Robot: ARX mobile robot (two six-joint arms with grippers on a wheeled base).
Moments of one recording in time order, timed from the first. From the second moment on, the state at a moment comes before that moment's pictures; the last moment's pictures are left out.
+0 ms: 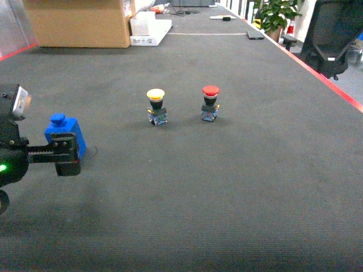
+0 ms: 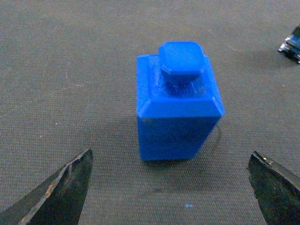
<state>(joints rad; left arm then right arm) -0.03 1.99 0.70 0.86 -0.04 -0.05 0.00 0.01 0.01 -0.01 0.00 0.00</state>
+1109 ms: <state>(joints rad) 0.00 2.22 1.02 0.73 -0.03 -0.05 0.00 0.01 0.01 -0.01 0.00 0.00</state>
